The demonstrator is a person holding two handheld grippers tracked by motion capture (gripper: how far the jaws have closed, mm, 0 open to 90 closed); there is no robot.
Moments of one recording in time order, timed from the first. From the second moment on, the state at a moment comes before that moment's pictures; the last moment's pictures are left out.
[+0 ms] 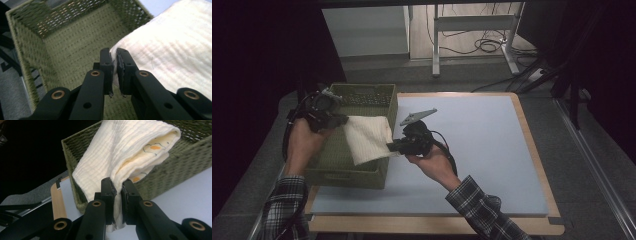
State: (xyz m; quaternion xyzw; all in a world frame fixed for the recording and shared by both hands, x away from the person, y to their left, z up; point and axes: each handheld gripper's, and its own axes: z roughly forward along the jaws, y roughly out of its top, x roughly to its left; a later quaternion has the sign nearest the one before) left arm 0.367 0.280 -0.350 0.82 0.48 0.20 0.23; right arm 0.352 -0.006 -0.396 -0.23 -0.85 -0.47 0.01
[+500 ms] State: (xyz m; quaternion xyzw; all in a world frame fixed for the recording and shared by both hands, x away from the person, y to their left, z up) left arm 0.372 0.308 -0.366 0.81 0.50 0.21 0.20; right arm 0.347 0.047 -0.415 -0.25 -0.85 -0.47 0.01
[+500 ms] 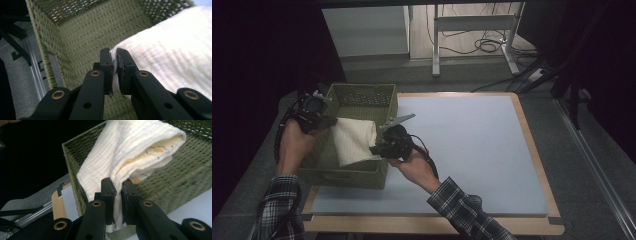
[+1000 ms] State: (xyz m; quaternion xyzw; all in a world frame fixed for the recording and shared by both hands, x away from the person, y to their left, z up) left arm 0.391 0.308 -0.402 0.82 0.50 0.21 0.18; right arm 0.345 0.090 -0.449 -0.28 -0.85 -0.44 0.03
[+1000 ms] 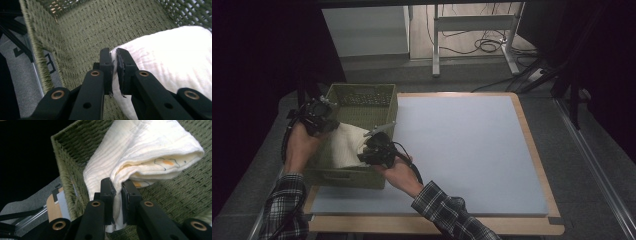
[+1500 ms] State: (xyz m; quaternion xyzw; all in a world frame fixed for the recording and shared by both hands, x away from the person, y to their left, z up) left arm 0.401 0.299 -0.431 0.82 0.50 0.20 0.19; right arm 0.349 0.098 -0.456 -0.30 -0.85 -0.43 0.02
